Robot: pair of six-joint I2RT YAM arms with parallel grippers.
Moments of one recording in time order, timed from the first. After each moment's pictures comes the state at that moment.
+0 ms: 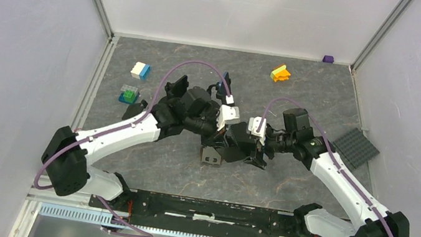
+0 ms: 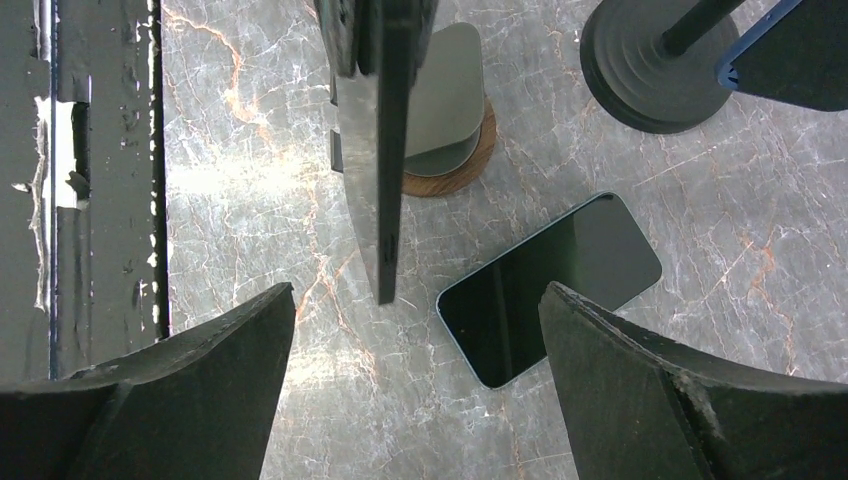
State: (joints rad) left arm -0.82 1.36 1.00 -0.25 0.58 0.16; right arm 0.45 1.10 0.78 -0.52 -0.78 -0.78
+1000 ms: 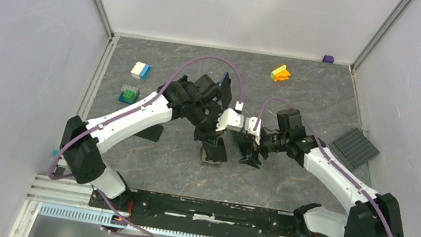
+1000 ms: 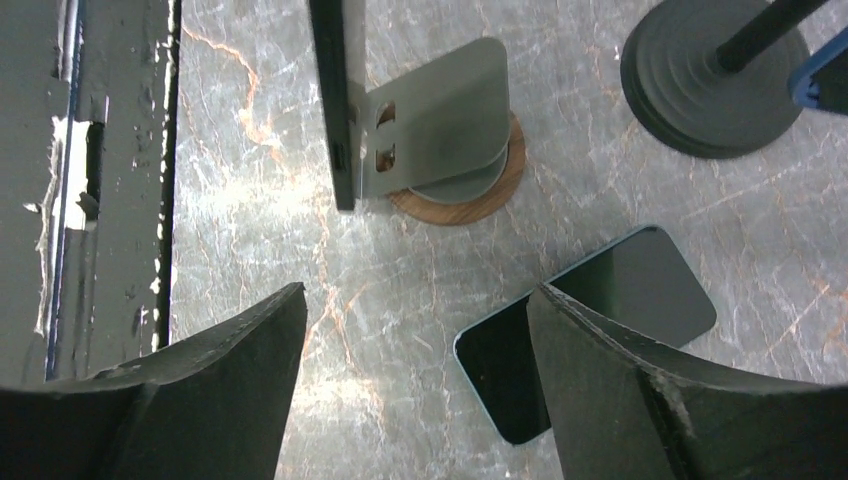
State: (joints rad) left arm -0.80 1.54 1.42 -0.99 0.56 0.67; right arm 0.46 1.20 0.72 -0.38 -0.84 -0.75
